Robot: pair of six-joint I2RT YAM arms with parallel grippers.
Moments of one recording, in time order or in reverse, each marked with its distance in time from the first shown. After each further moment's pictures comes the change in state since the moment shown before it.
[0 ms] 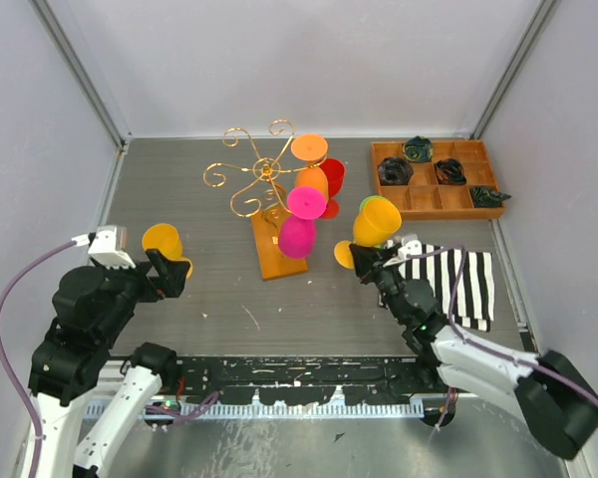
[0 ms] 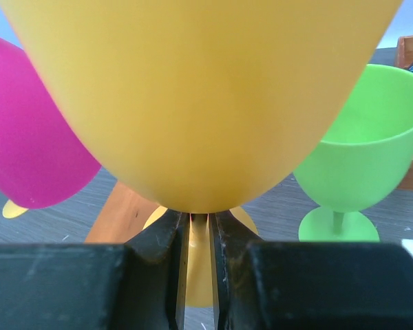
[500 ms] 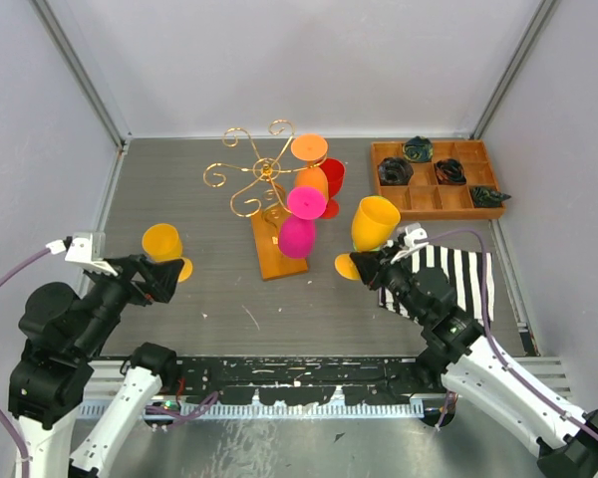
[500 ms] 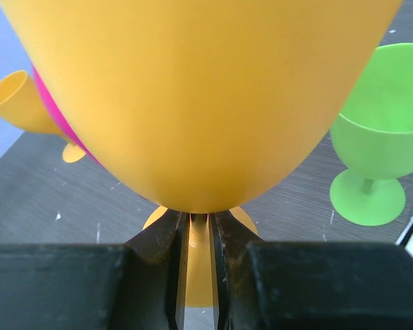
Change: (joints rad) left arm 0.000 -0.037 0.112 0.031 0.093 0.016; right arm 0.000 -0.445 0.250 -0.885 -0.139 0.093
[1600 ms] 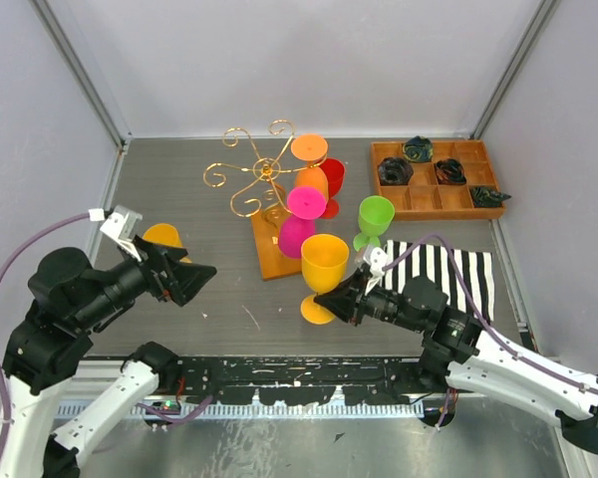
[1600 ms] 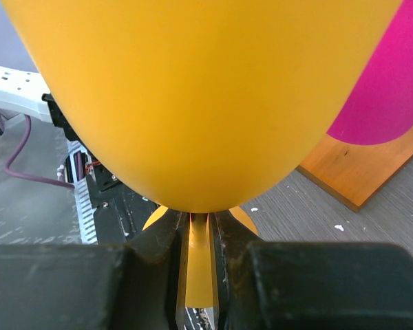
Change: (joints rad) left arm -0.151 0.167 0.095 0.027 0.245 -0.044; right arm 0.323 0.032 0.121 -0.085 -0.271 -0.098
